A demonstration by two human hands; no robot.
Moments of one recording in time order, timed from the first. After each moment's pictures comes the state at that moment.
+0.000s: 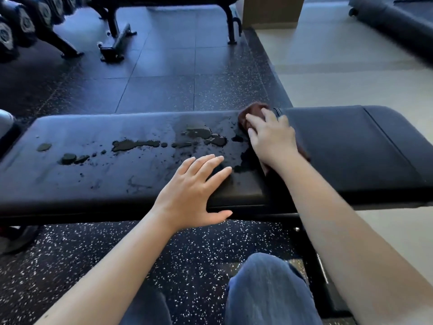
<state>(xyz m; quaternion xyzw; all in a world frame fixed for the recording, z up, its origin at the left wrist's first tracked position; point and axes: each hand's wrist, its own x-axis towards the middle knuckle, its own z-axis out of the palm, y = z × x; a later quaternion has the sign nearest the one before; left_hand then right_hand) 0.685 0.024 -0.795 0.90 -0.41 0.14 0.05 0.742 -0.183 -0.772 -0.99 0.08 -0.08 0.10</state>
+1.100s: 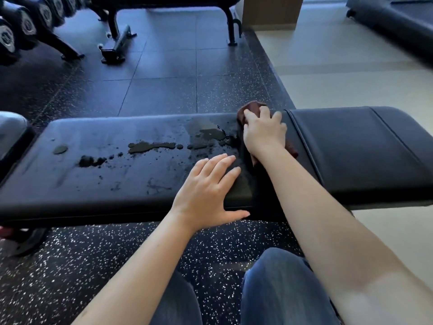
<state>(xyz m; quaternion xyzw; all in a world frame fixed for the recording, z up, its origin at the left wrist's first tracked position) 0.687 0.032 -0.795 0.89 -0.40 0.18 0.08 0.766 -0.135 -0.763 -0.99 0.14 -0.05 0.07</state>
